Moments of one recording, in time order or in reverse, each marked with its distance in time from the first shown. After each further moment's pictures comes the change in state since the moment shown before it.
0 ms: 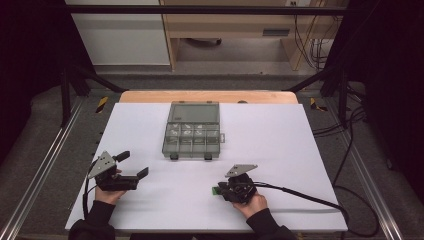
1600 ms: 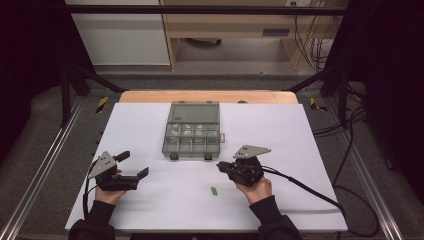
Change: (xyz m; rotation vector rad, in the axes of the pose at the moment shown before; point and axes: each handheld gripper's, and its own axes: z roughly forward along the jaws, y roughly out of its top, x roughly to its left) left arm 0.000 0.000 0.000 0.003 0.004 0.004; right arm -0.010 0.051 -0.044 -0.197 -0.036 -0.019
